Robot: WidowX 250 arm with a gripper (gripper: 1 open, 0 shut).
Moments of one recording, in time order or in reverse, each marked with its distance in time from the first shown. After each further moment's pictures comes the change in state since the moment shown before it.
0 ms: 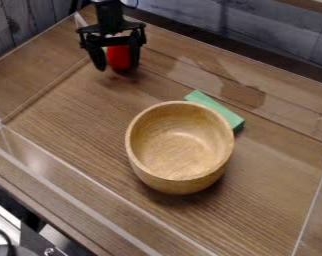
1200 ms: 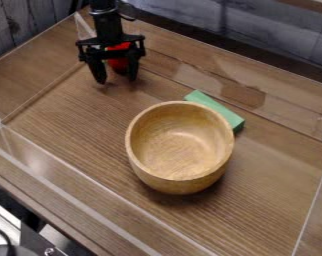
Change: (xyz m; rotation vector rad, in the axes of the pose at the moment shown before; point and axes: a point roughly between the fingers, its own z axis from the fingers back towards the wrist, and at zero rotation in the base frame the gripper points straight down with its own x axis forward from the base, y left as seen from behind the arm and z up) arm -0.020 0.005 -0.007 -0.016 0.060 -0.038
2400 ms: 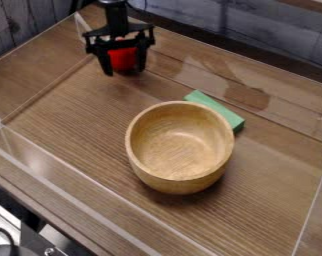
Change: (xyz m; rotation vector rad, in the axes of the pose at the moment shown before) arm -0.001 -0.024 0.011 0.029 -0.028 0.229
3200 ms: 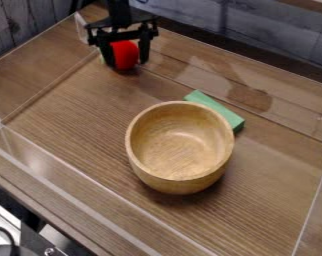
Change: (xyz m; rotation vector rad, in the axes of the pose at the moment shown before) arm 0.008 -0.007 0.015 -0.029 -0.037 -0.026
